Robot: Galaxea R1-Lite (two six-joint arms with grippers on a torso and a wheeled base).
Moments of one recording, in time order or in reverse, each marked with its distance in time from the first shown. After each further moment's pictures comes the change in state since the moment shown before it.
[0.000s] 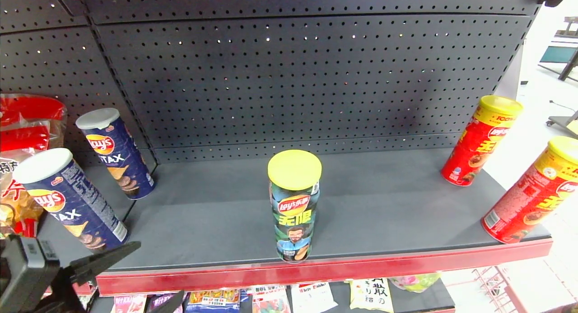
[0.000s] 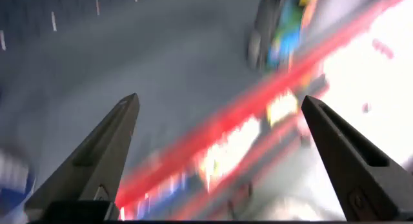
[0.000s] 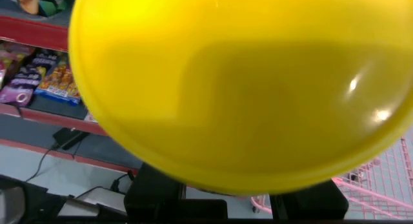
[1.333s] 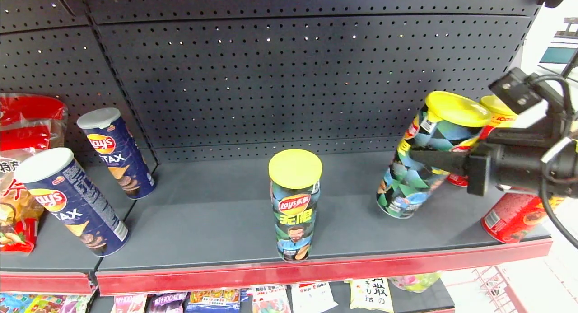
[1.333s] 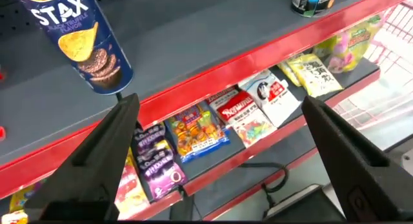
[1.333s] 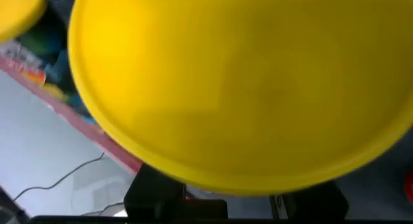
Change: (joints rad) left arm 0.017 -0.842 -0.178 0.959 0.171 0.065; right arm 0.216 1.103 -0.563 -0.474 0.192 -0.002
